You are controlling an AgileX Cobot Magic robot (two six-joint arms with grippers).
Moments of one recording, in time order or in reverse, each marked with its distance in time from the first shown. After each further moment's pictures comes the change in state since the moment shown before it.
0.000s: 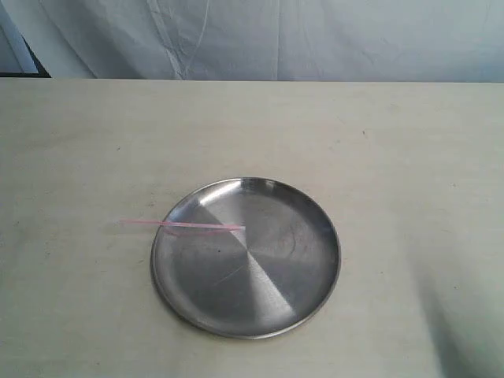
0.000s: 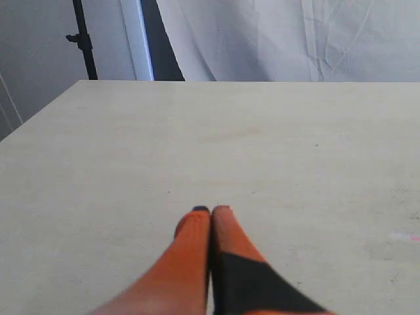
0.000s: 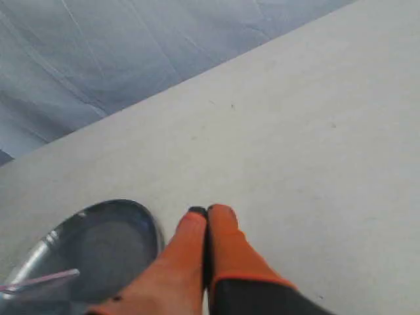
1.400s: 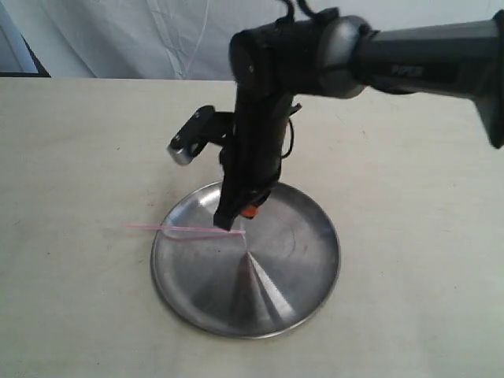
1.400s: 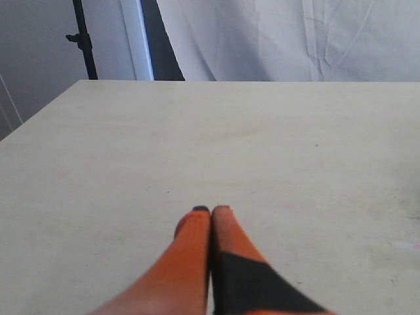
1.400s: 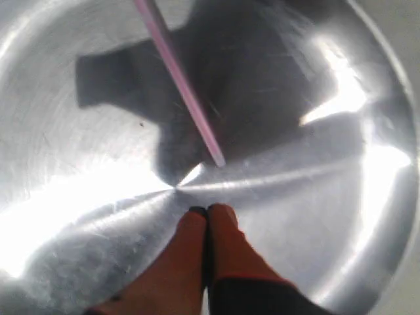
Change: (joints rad) left arm 0.000 0.000 0.000 0.000 0.000 0.000; right arm 0.483 2.044 -1.608 0.322 0.768 -1.257
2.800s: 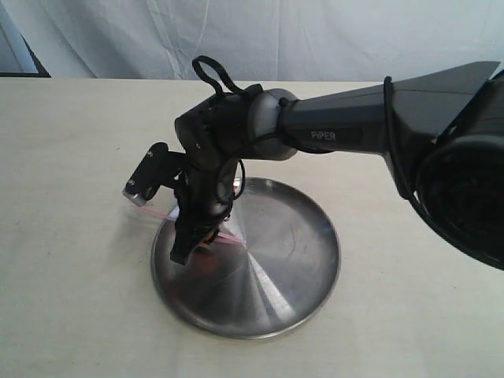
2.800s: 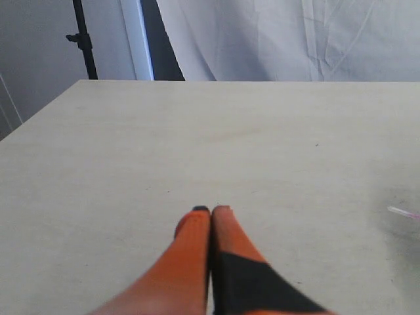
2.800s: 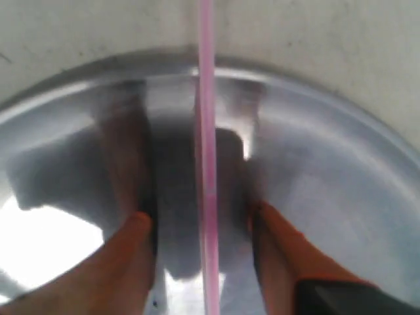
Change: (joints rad) left arm 0.000 0.000 0.000 0.000 0.000 0.000; right arm 0.121 0.130 -0.010 -0.082 -0.279 0.107
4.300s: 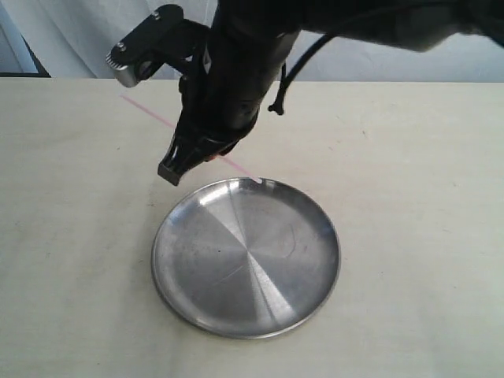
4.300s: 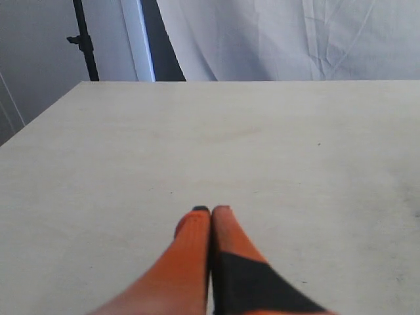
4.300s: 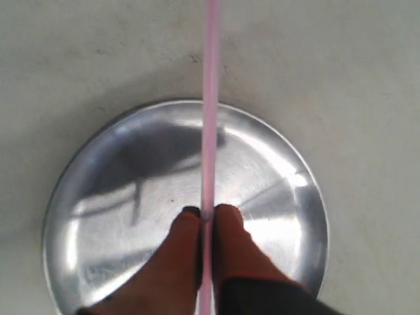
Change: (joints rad) left arm 0.000 0.000 0.000 0.020 -0.001 0.003; right arm 0.004 -0.425 0.038 -0.024 0.170 0.150
